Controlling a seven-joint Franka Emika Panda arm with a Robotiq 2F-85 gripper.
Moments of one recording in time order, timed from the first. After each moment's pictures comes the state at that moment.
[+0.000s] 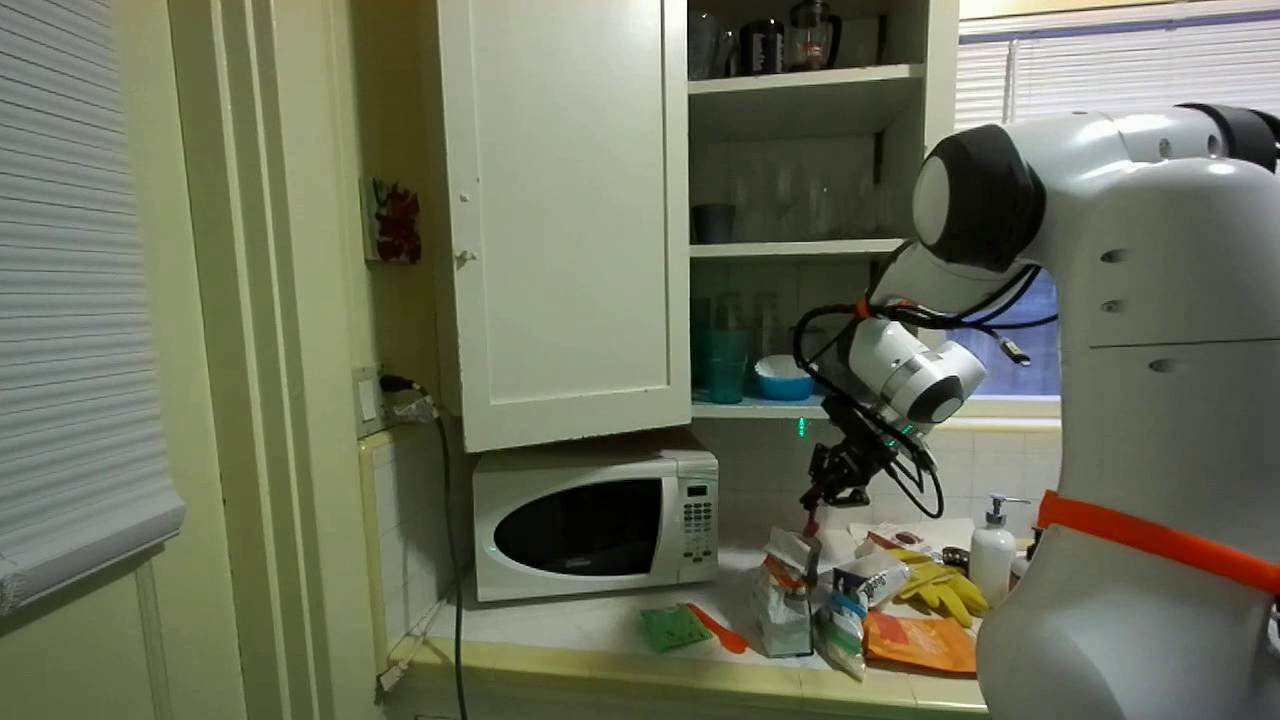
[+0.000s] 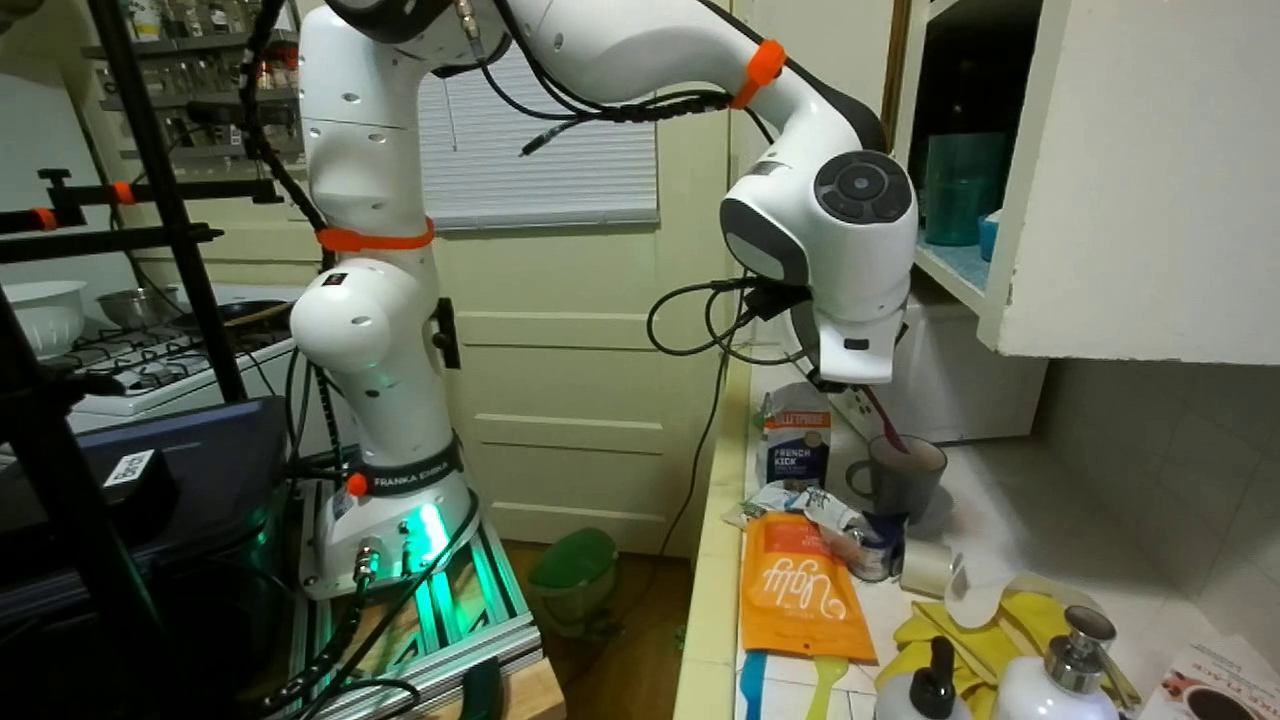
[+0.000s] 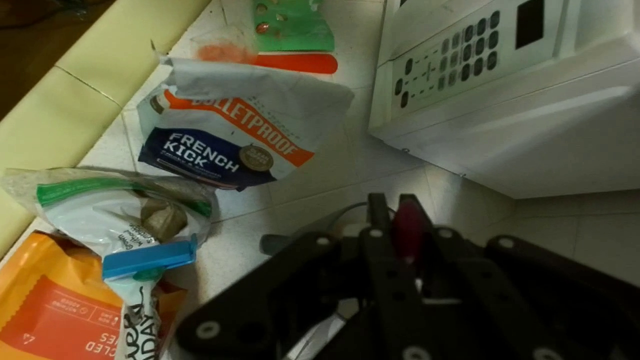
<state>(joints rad) -0.36 0.11 -0.34 -2.20 1.00 2.23 0.24</state>
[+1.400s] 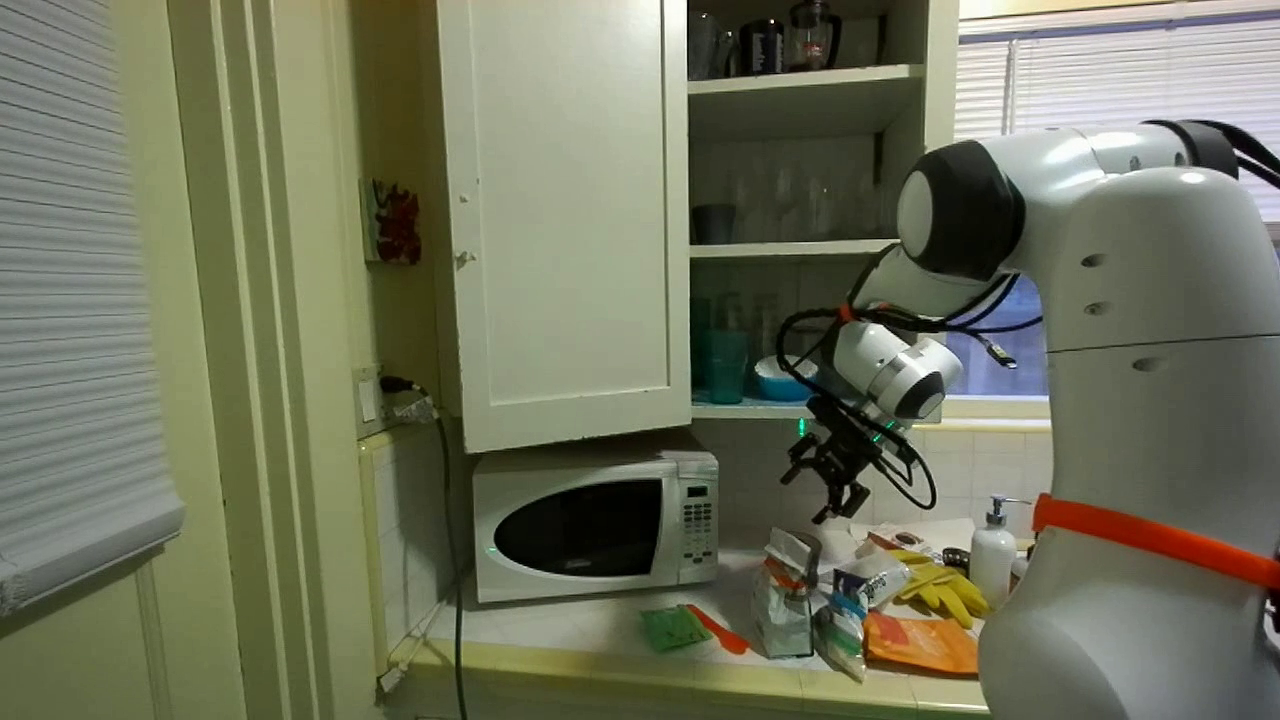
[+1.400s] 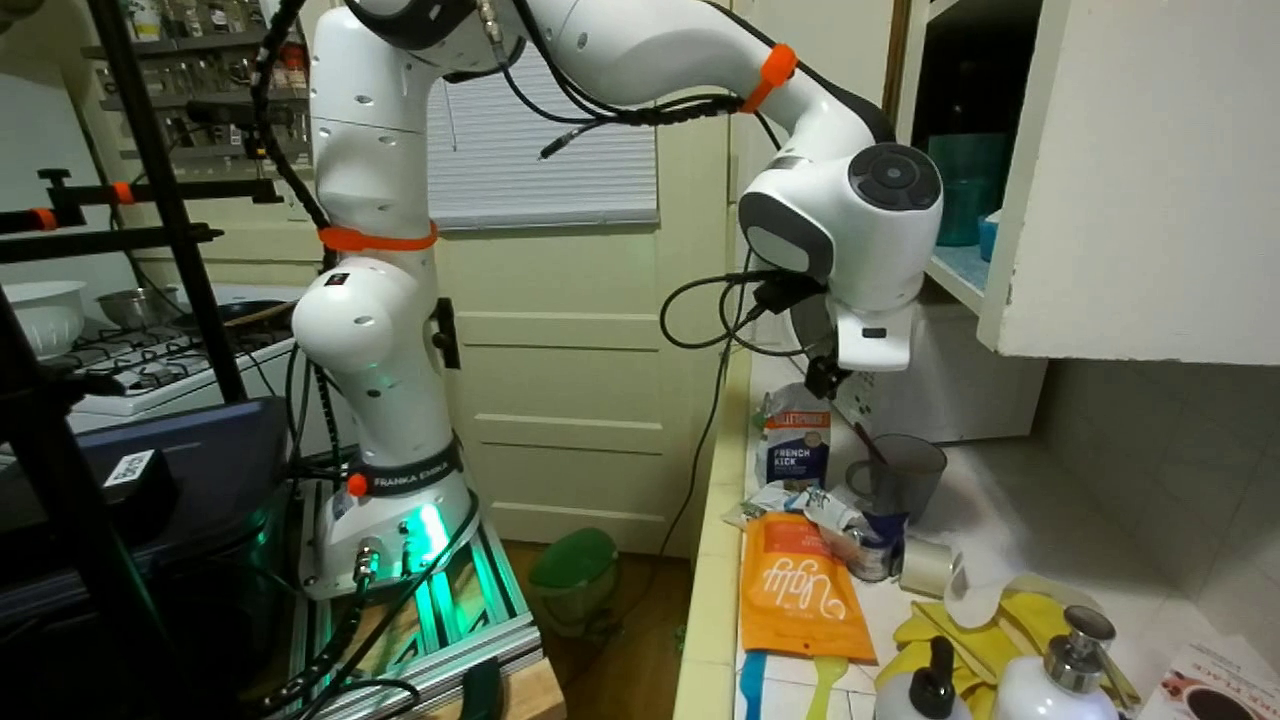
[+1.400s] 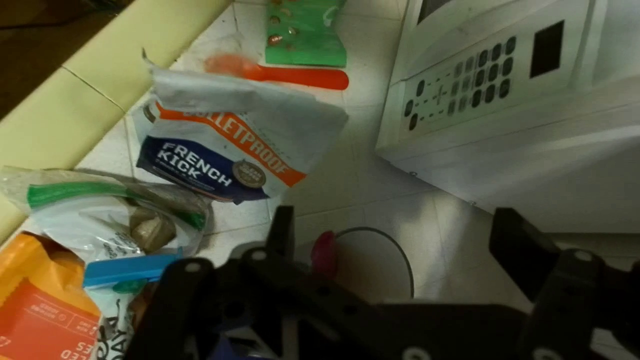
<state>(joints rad) -0.35 0.15 -0.33 -2.14 0.93 2.18 0.27</state>
